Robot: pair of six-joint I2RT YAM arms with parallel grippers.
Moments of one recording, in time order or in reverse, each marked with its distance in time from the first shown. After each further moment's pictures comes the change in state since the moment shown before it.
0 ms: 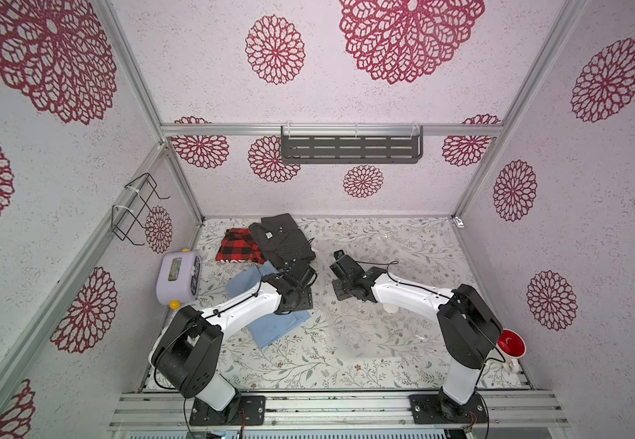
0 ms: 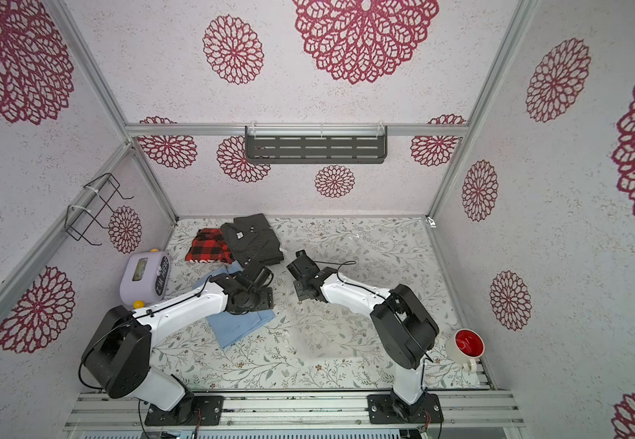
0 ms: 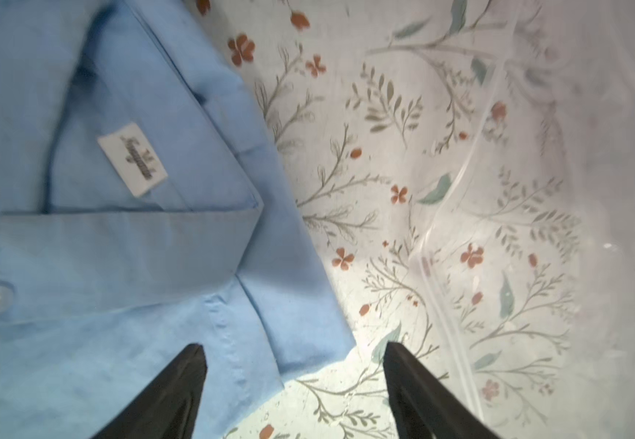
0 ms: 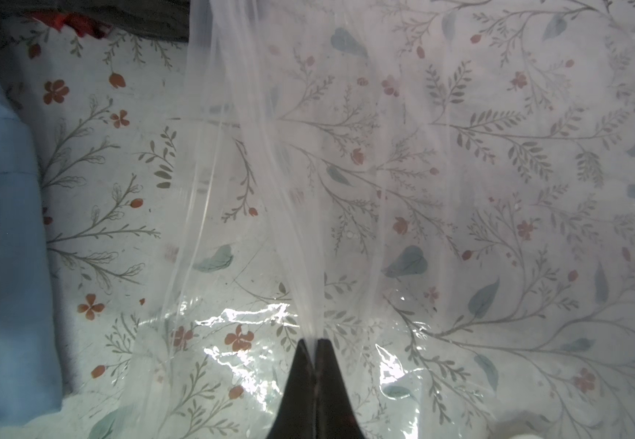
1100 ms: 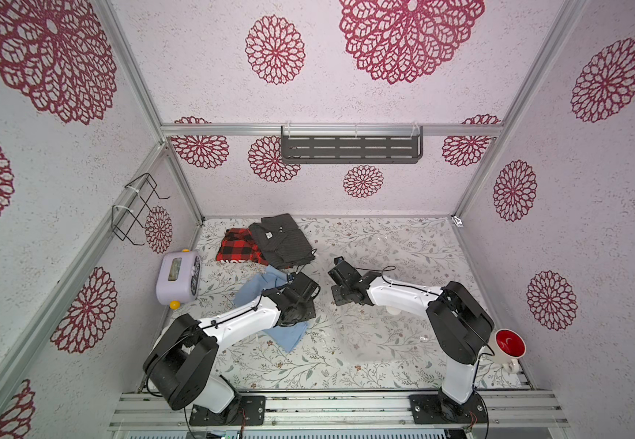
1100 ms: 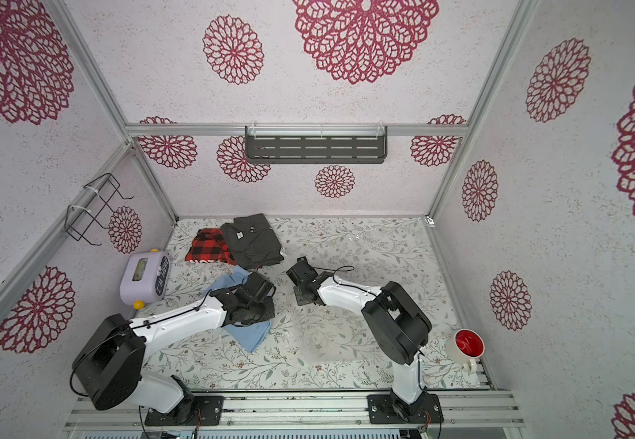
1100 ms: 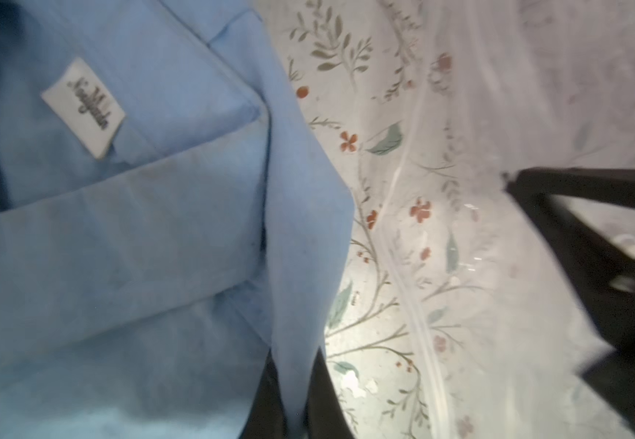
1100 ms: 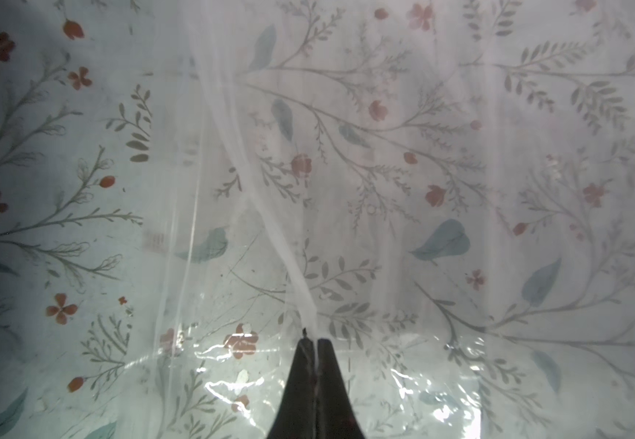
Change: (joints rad) left arm -0.070 -0.122 -0.132 0.172 0.086 -0.095; right arm 0.018 0.072 -0.032 0.033 -0.031 0.085
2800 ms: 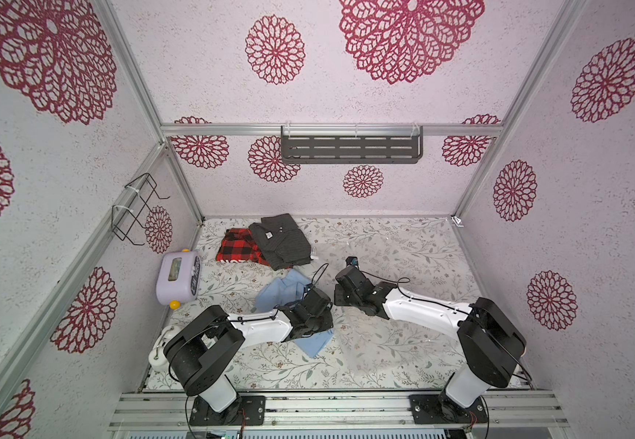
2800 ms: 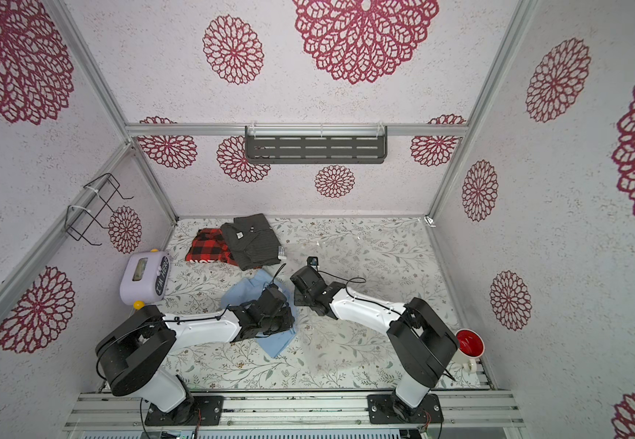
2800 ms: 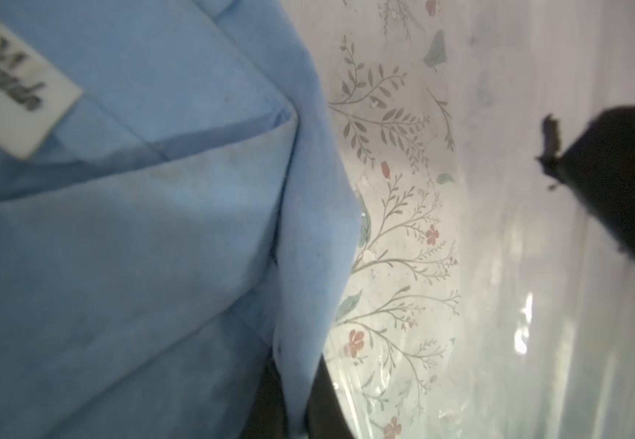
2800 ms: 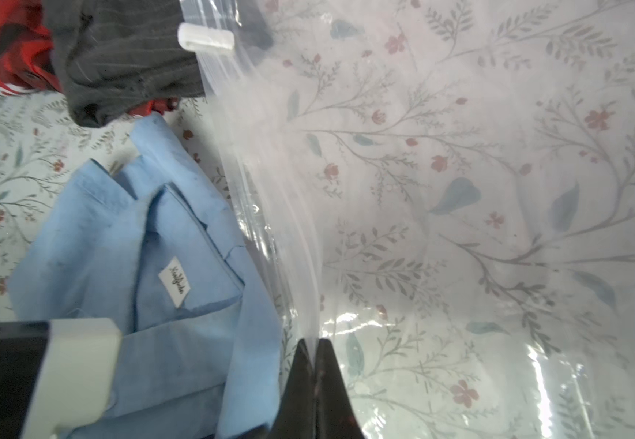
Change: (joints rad) left arm -0.121 0.157 -0.139 0.454 0.103 -0.135; right arm 0.035 -0.244 -0.185 0.162 -0.027 0.300
